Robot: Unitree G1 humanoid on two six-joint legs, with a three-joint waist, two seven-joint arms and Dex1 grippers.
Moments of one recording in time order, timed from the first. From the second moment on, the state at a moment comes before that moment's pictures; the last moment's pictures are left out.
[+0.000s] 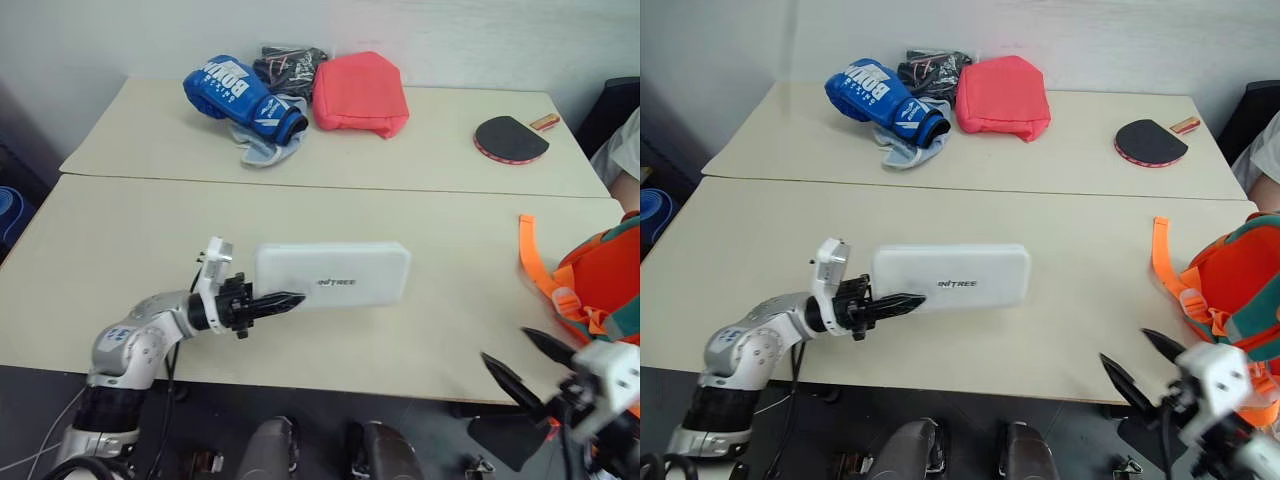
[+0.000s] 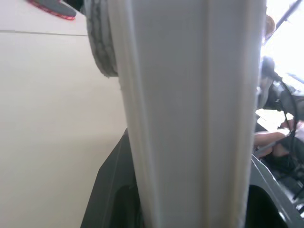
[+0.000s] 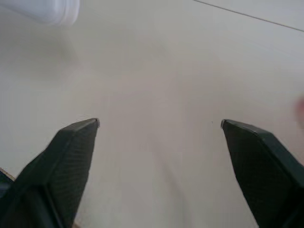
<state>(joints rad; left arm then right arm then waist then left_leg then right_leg) -0.32 0.54 0.00 -0.10 -0.71 0.55 -1.09 0.72 -0.37 -0.68 -0.68 0.58 0.26 0.75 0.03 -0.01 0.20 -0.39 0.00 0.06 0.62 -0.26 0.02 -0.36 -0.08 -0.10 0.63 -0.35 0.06</state>
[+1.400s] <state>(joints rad) -0.29 0.46 0.38 0.01 -0.79 0.54 -0.81 -0.18 -0.60 -0.13 -0.43 0.79 0.48 0.81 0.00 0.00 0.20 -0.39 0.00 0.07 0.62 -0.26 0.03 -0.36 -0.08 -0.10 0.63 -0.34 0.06</state>
